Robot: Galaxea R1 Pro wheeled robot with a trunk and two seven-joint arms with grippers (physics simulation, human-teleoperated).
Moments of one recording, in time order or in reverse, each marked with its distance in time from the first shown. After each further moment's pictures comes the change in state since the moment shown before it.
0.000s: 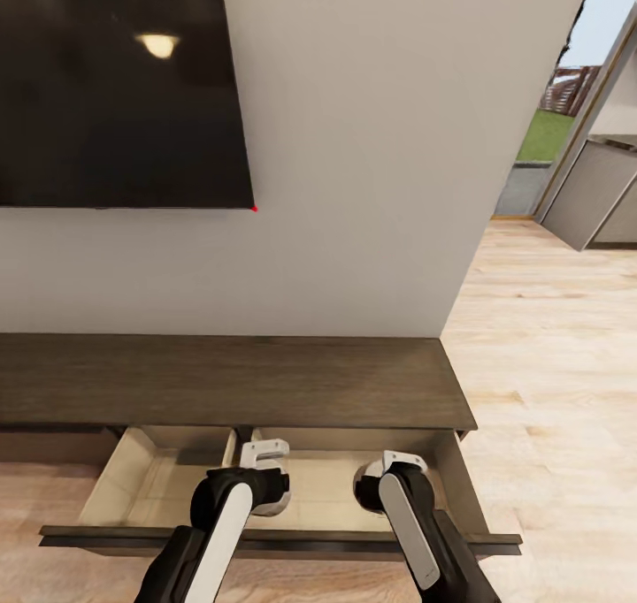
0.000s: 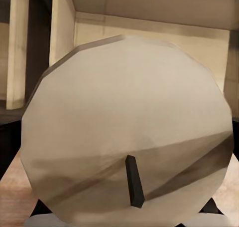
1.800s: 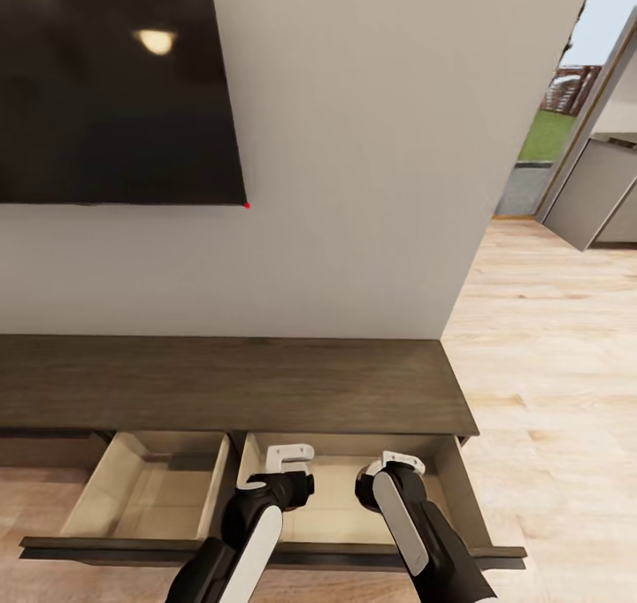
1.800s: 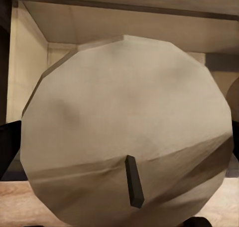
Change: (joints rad) left arm 0.000 -0.001 -0.165 0.085 0.000 -0.219 0.011; right arm -0.056 0.000 0.003 0.153 0.003 -0.108 0.004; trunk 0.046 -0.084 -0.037
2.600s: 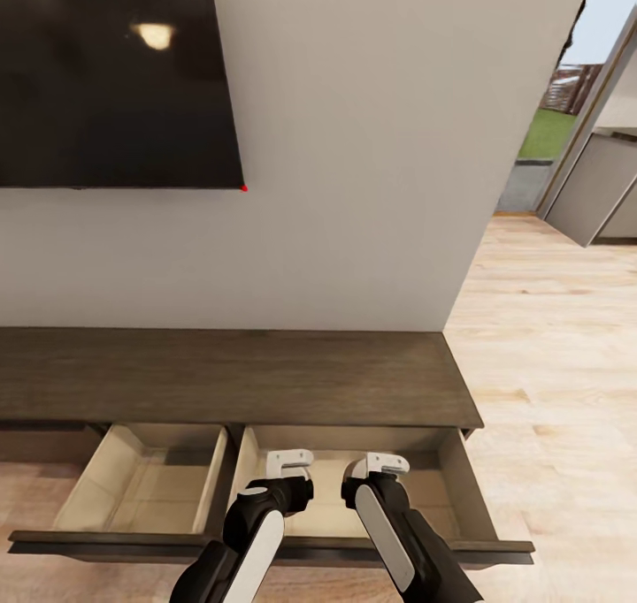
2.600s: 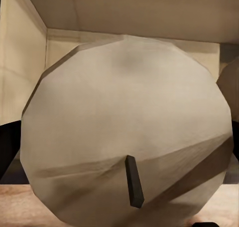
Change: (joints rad) left arm 0.000 0.000 0.001 0.051 -0.003 -0.039 -0.003; right arm 0.000 0.000 0.131 0.035 -0.002 -0.102 0.000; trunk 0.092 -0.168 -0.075
